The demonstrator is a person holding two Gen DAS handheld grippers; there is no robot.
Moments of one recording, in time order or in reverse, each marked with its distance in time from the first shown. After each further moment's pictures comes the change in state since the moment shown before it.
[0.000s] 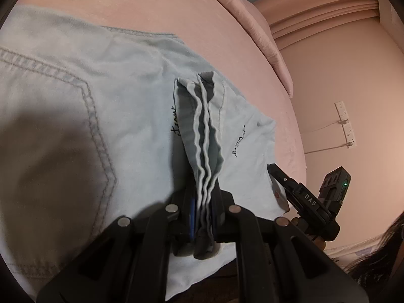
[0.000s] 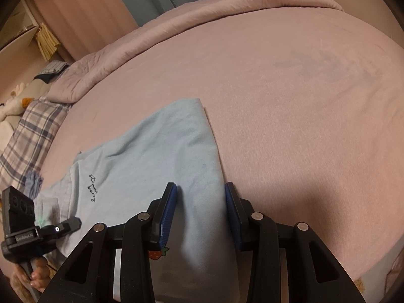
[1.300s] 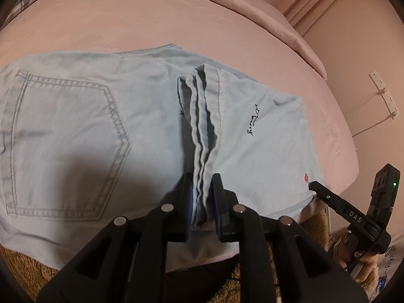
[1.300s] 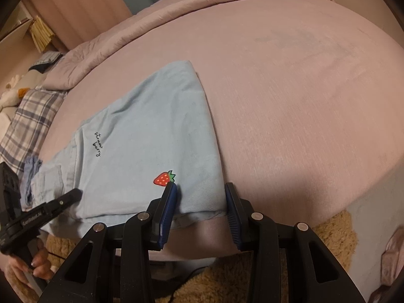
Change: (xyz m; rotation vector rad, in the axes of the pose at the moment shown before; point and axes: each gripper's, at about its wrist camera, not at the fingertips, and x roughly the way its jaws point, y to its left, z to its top) left arm 0.014 -0.043 -0.029 0.178 -0.078 0.337; right arm -0.025 -0.004 -0.031 0.007 0.084 -0.039
